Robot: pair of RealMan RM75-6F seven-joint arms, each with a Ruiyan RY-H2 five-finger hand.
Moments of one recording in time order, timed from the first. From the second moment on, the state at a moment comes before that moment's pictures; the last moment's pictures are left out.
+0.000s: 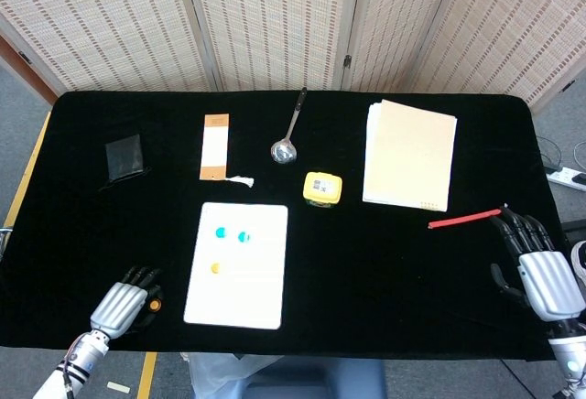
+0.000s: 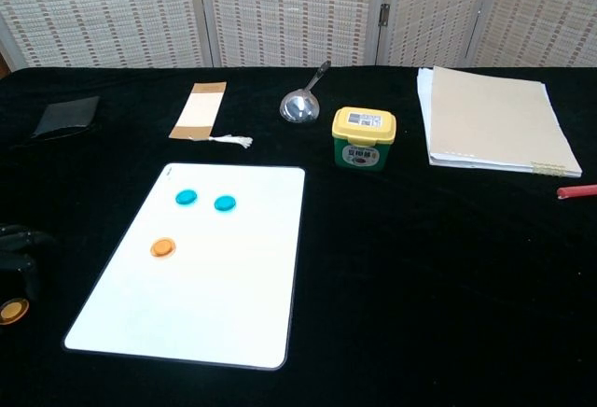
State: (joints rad) left arm -0.32 -1.40 0.16 -1.38 1.55 1.16 0.08; right arm 0.11 -1.03 0.03 -1.64 -1.58 1.46 0.14
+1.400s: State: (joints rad) left arm -0.45 -1.40 0.03 -1.50 1.57 1.07 0.15; right arm 0.09 -1.03 0.03 -1.63 -1.58 1.48 0.15
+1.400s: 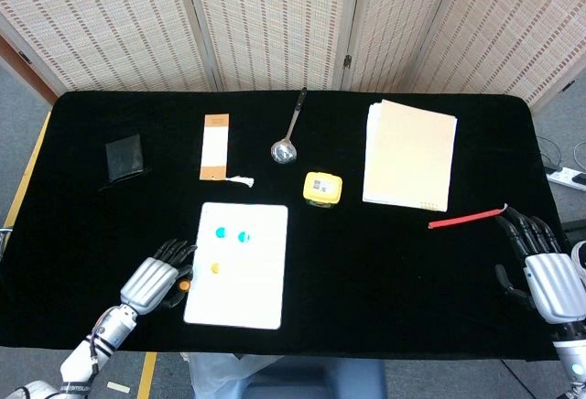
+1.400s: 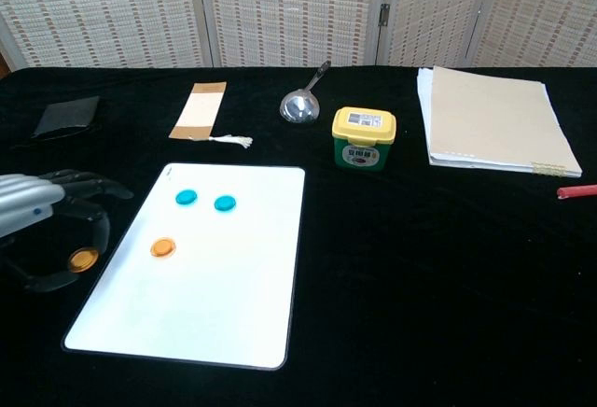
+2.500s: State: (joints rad) left arm -0.71 -1.58 -0.11 -1.53 1.22 0.83 0.46; right arm 0.07 -1.03 0.03 -1.60 -1.56 1.50 0.19
